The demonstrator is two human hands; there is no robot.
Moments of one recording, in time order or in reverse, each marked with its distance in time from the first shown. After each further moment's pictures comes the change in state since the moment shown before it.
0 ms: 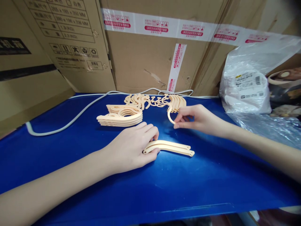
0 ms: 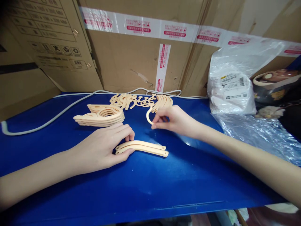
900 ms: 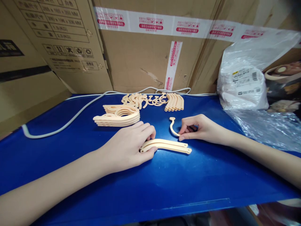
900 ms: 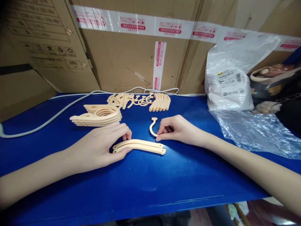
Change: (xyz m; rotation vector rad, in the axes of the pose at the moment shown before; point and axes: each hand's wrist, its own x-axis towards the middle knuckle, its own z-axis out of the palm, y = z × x) left_hand 0.005 0.005 0.002 -0.015 -0.041 -0.037; right_hand -0.040 0.014 0.011 0.212 -0.113 0.158
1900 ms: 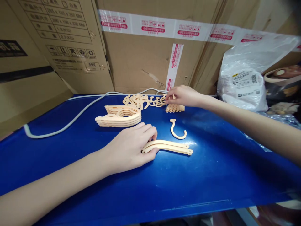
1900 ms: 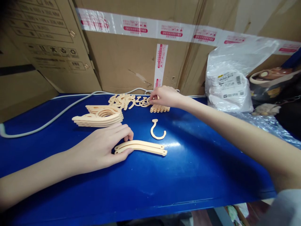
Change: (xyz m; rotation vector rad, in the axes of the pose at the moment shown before) left_hand -0.004 -0.004 0.000 -0.009 0.023 0.021; right_hand 0.115 -0.001 -0.058 -0.813 0.105 -0.083
